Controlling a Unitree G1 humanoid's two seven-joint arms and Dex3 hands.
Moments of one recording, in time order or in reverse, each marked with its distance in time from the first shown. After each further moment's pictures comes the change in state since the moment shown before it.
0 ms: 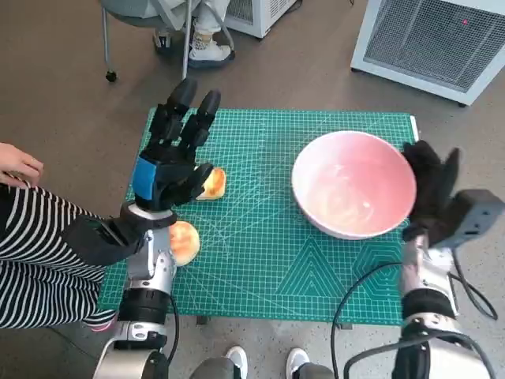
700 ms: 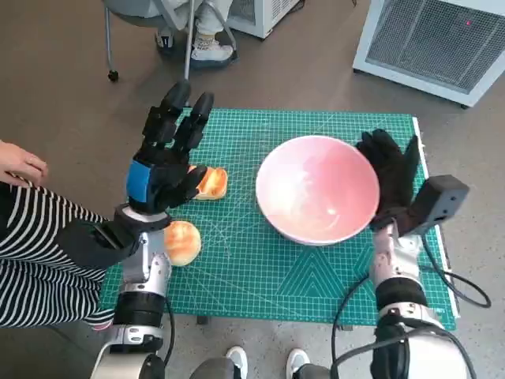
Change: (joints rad) left arm 0.018 0.017 0.006 -0.026 -0.002 0.012 0.007; right arm -0.055 0.081 0.005 0.006 -0.004 0.027 0.041
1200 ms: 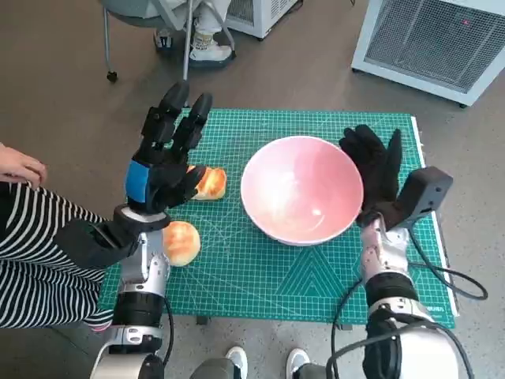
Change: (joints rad) left arm 0.001 0.001 0.001 0.000 -0.001 0.003 0.003; right arm -0.026 0.023 0.012 0.011 -0.001 0.020 0.001
